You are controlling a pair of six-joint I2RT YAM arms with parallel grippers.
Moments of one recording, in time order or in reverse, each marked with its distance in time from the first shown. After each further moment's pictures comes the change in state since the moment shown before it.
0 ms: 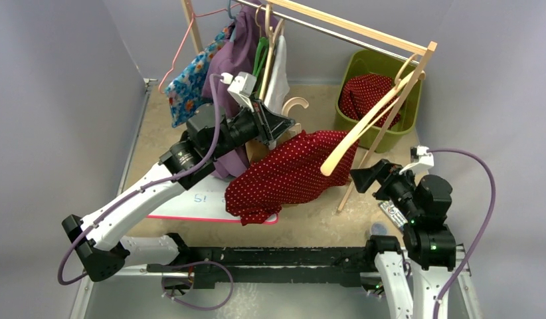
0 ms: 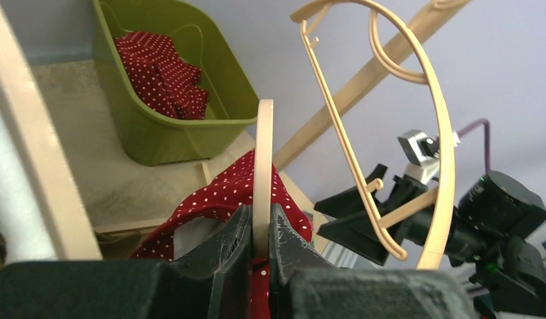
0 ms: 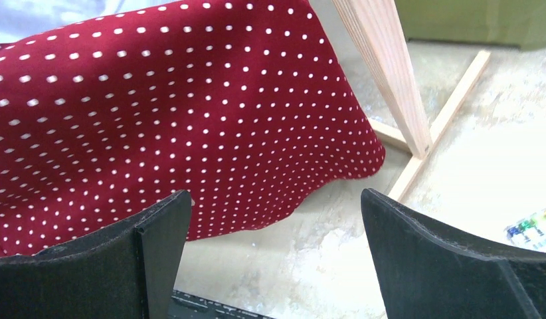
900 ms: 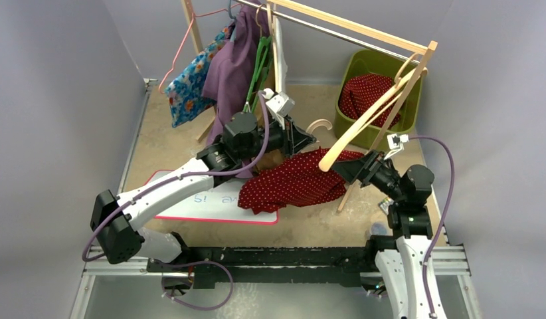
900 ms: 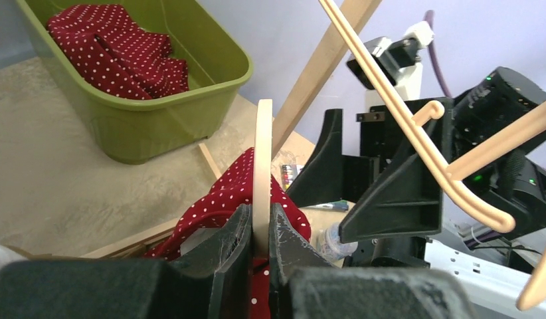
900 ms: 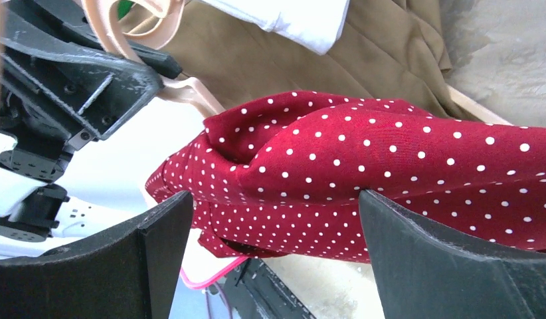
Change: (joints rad) left arm -0.036 0.174 -0.123 0.247 0.177 0.211; right arm 0.000 0.095 -0.348 0.695 -0.458 0.377
